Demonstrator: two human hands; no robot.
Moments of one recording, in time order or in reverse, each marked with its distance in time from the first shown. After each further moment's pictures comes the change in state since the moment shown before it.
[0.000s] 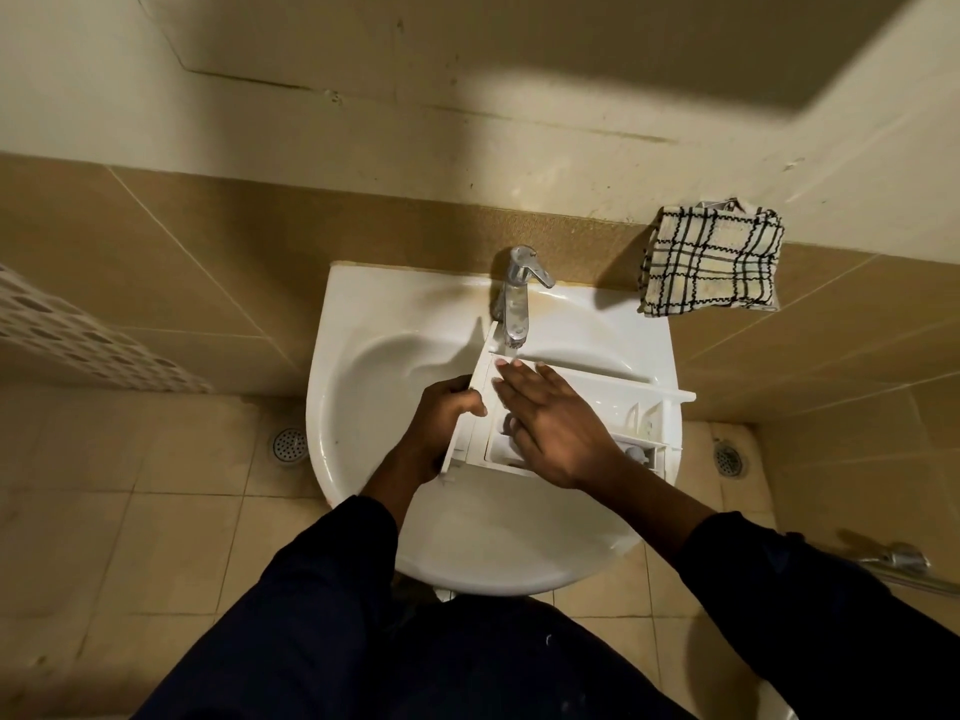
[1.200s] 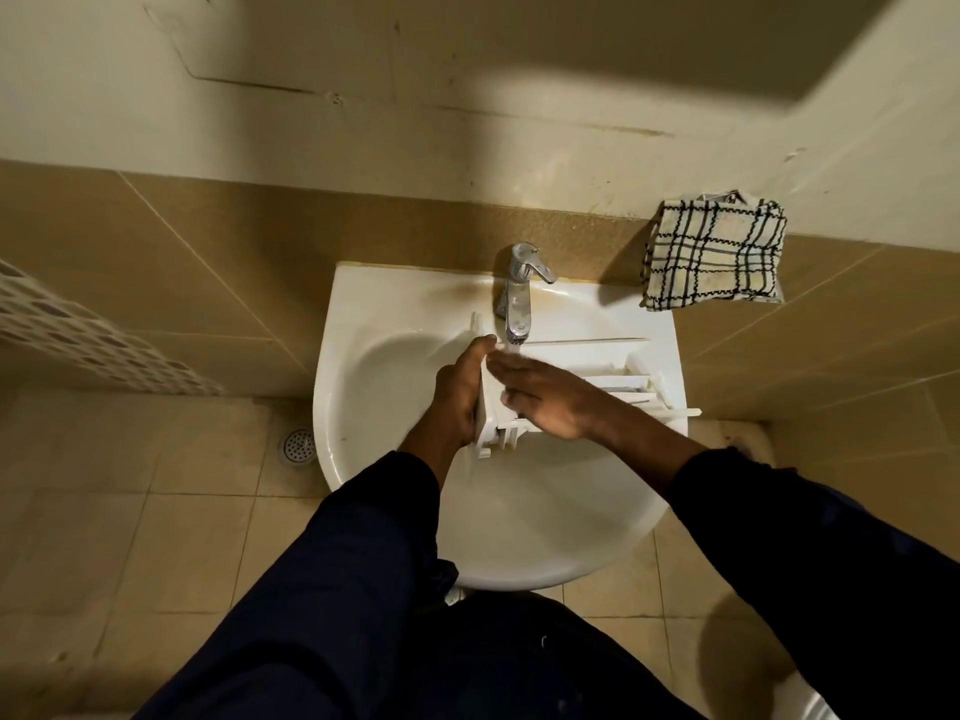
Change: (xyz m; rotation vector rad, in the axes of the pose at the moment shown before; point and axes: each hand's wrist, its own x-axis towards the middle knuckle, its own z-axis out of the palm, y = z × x) left_hand 0.027 0.018 0.027 -0.239 0.253 -0.249; right_hand 0.033 0.013 -0.017 0.355 -0.209 0.018
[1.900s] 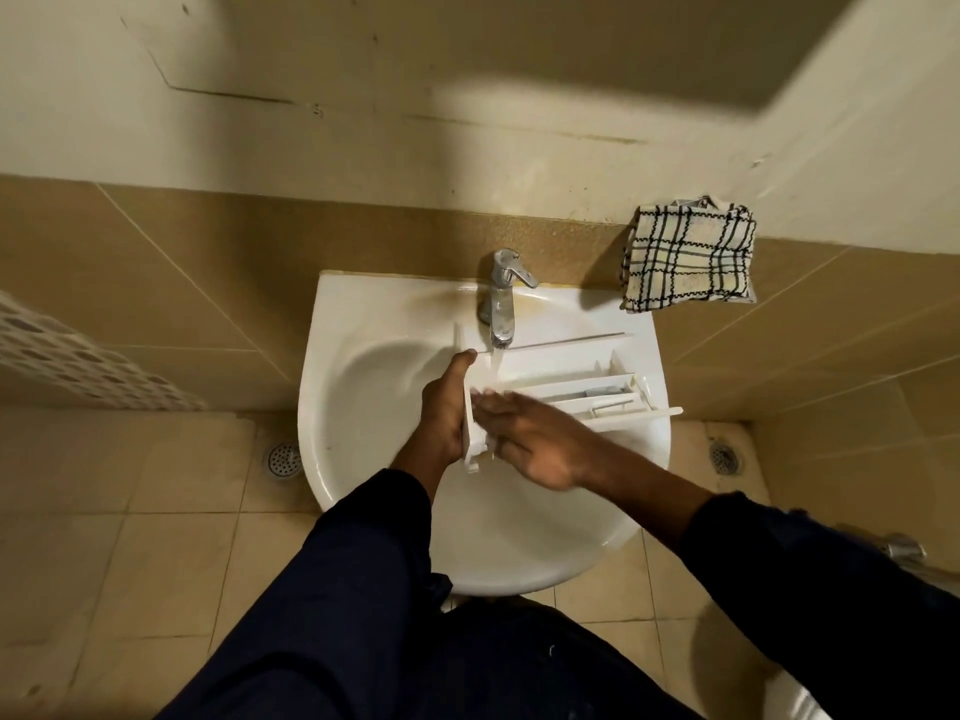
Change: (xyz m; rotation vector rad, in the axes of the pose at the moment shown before) left_hand 0.003 -0.015 -0.004 -0.031 0.008 0.055; right_hand -0.030 -0.005 0.028 -0.186 0.045 -0.170
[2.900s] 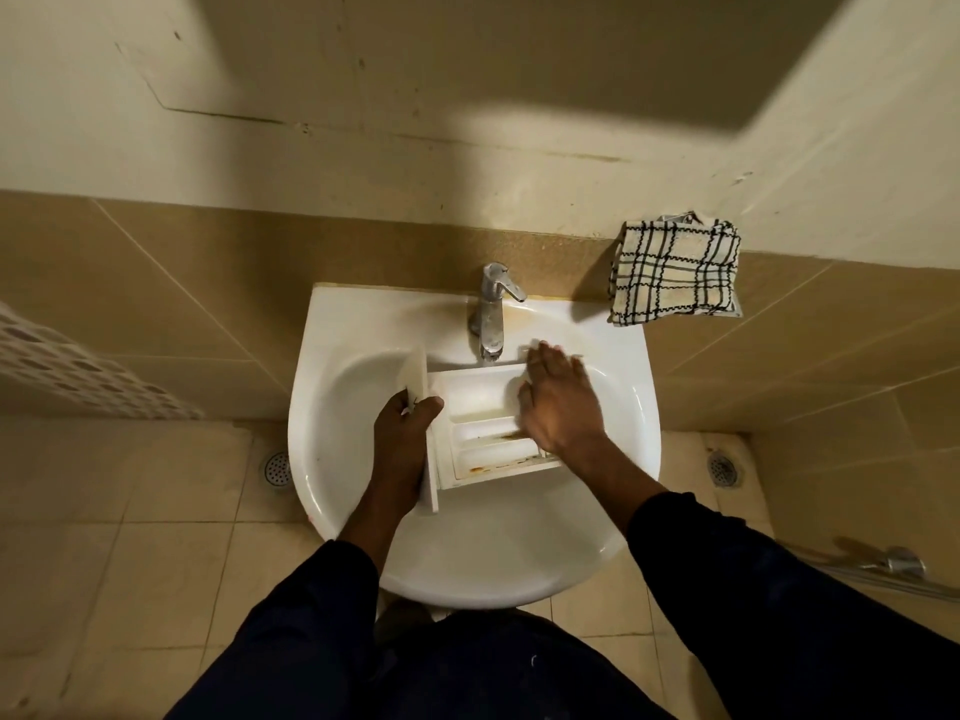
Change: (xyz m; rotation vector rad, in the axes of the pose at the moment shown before) left_hand -0.022 -0.018 -0.041 0.083 0.043 0.350; right_hand 0.013 0.040 -0.003 -0.169 0.228 0.598
